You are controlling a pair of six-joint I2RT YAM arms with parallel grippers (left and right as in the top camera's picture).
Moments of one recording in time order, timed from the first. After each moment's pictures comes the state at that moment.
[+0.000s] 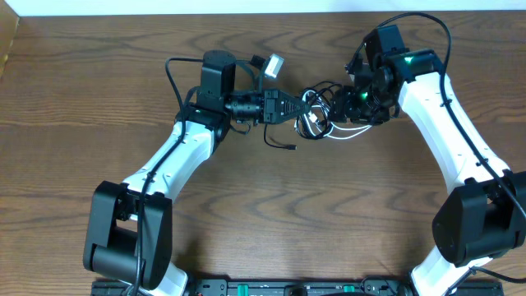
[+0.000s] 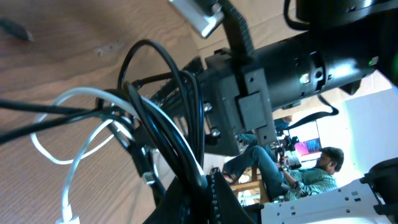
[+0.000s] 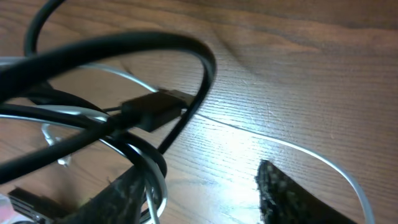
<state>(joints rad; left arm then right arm) -0.30 1.72 1.11 0.11 1.18 -0.64 0.24 1.84 1.61 -1.12 -0.33 0.26</state>
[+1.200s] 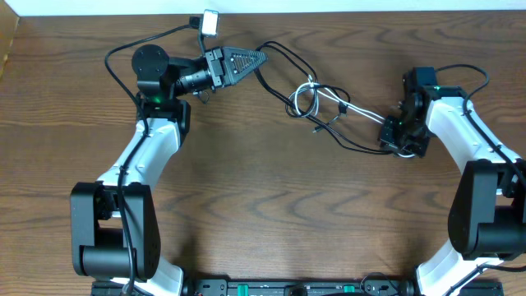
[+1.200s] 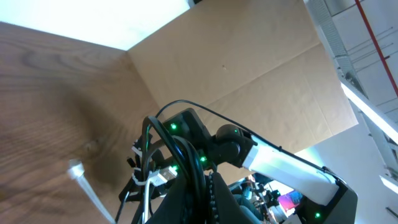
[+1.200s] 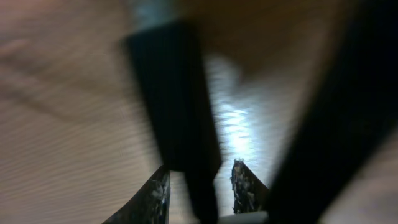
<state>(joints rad) -0.07 1.73 1.09 0.87 1.24 -1.24 0.01 1.85 1.25 -0.96 -0.08 0.44</state>
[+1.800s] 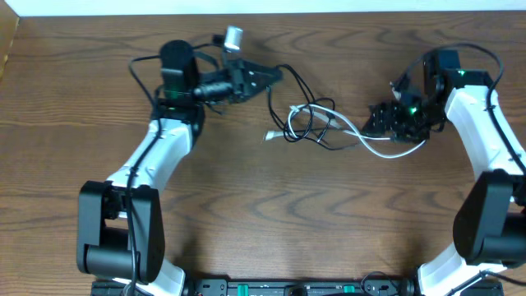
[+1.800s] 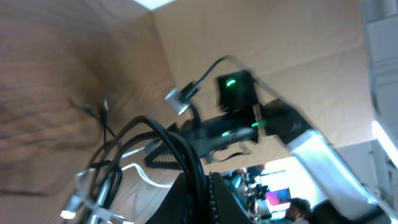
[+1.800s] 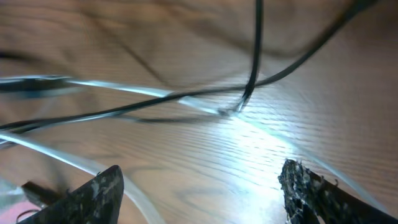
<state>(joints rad) -0.16 1.73 1.09 0.47 1.20 -1.06 -0.04 1.80 1.42 -1.10 -0.46 0.06</state>
